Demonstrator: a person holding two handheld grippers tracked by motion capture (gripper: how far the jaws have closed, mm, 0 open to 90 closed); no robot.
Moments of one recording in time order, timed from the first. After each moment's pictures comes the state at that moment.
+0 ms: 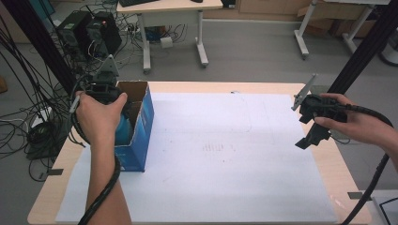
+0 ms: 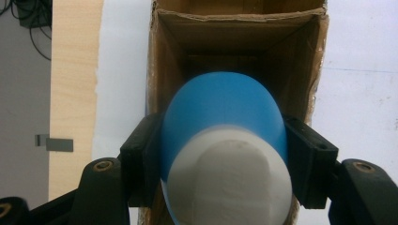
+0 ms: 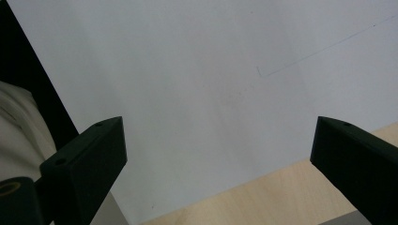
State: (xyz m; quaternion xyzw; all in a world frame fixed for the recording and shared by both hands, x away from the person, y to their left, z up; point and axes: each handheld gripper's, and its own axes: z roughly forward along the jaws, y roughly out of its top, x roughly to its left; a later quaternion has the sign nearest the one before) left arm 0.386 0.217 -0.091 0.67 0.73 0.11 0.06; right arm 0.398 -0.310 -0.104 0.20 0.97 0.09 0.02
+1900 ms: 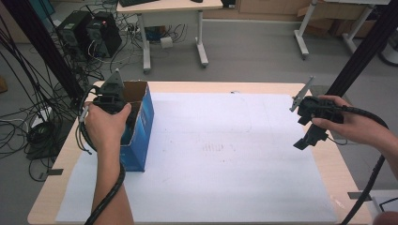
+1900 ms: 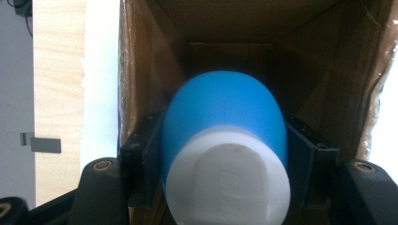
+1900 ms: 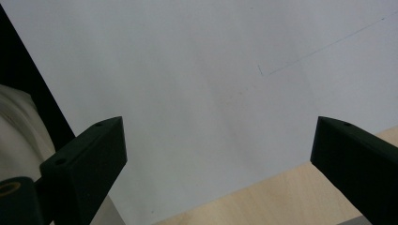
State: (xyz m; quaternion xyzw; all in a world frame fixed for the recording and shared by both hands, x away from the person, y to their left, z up) left arm 0.399 0.218 -0.127 0.67 0.74 0.10 0.04; right arm 0.405 -0.311 -0.114 0.21 0.97 0.09 0.01
